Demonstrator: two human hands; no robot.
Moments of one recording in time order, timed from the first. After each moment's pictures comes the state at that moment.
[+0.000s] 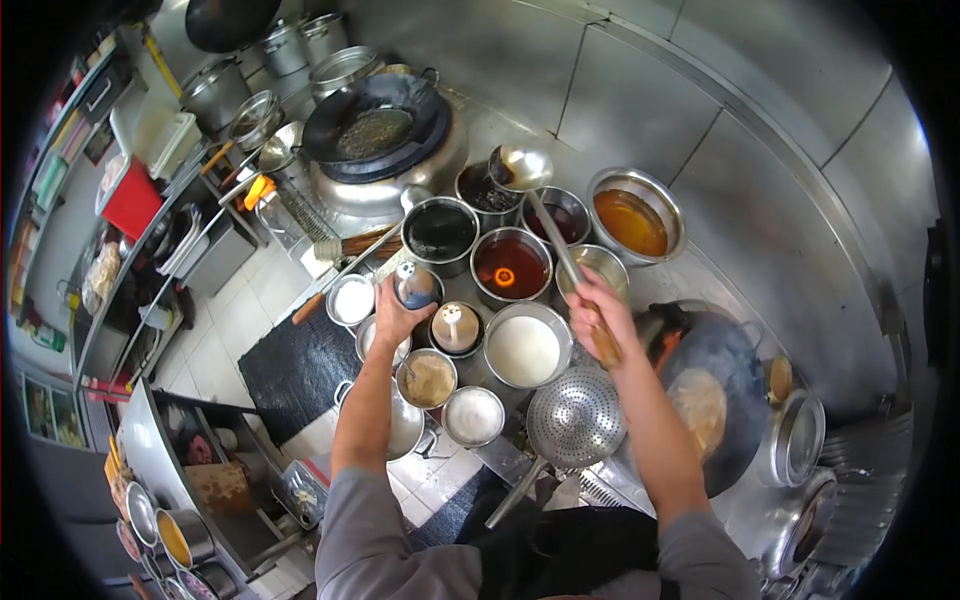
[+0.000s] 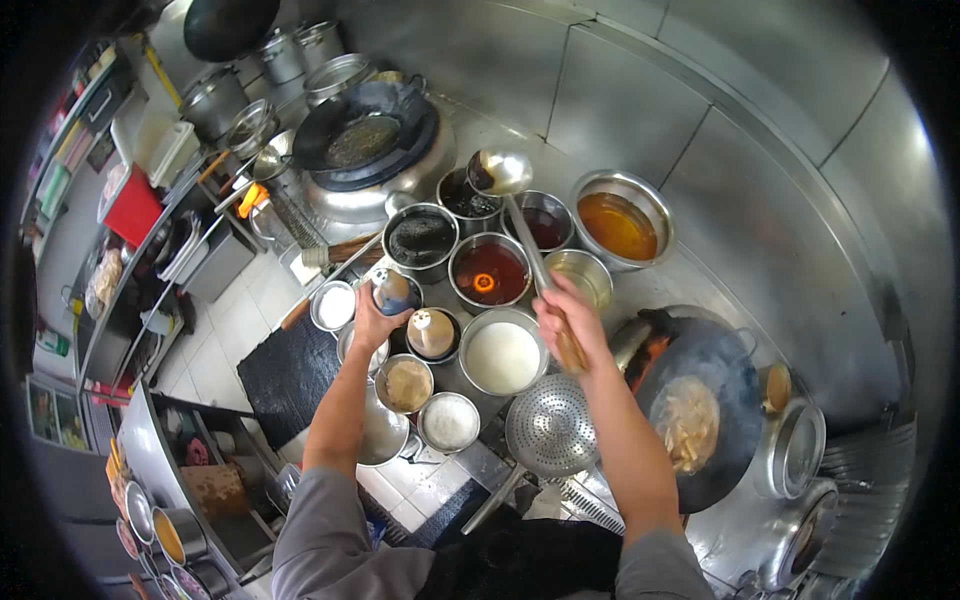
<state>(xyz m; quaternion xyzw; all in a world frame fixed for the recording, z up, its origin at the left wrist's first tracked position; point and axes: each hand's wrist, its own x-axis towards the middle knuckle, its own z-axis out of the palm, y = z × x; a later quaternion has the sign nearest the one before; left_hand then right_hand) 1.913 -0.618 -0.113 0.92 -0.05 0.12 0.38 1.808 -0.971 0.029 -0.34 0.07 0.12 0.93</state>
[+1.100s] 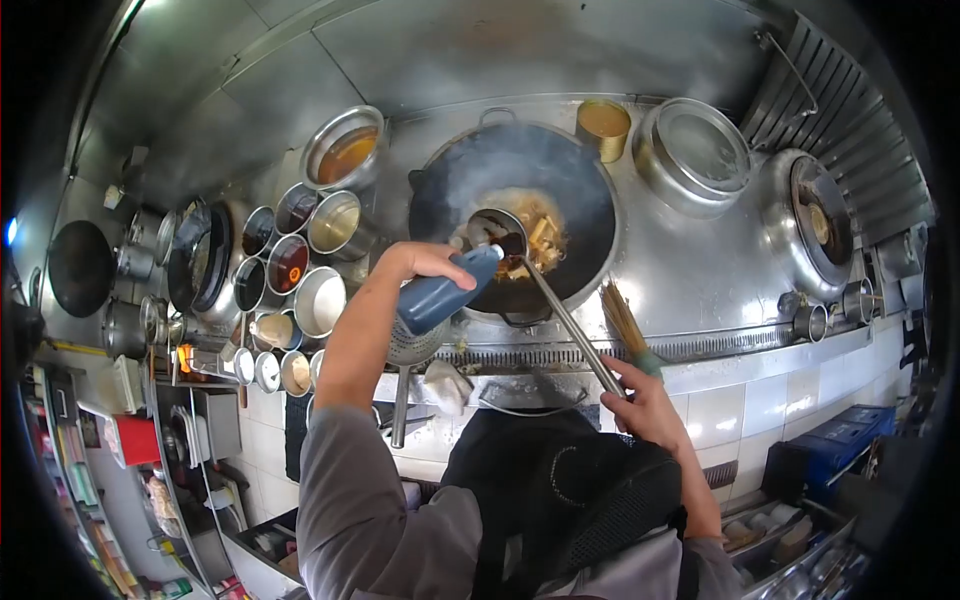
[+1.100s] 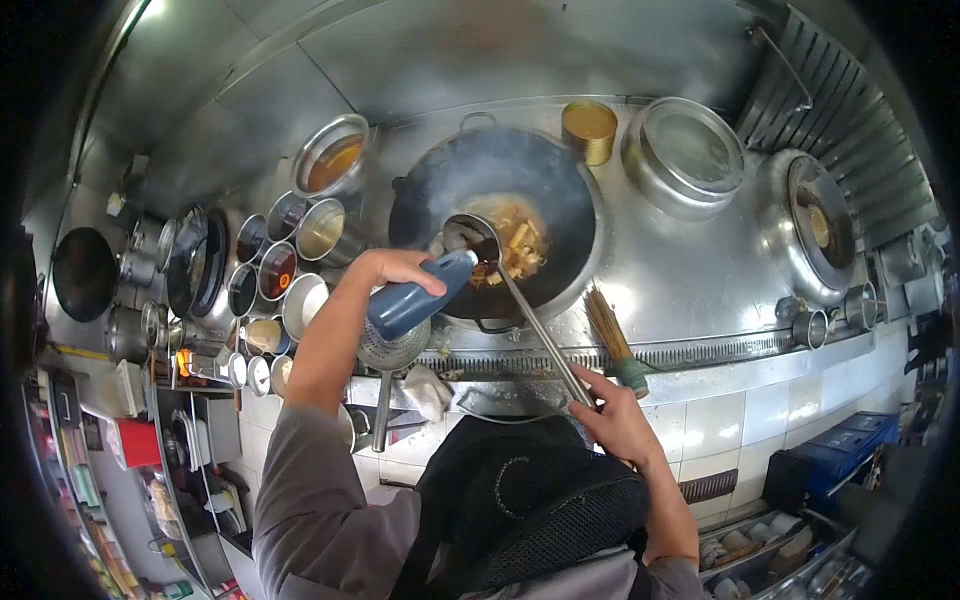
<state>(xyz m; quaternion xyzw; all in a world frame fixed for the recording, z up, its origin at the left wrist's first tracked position) 1.668 -1.066 0.022 0.71 -0.35 -0.61 0.04 1.213 -1.102 0.034 -0.67 0.37 -0.03 0.64</state>
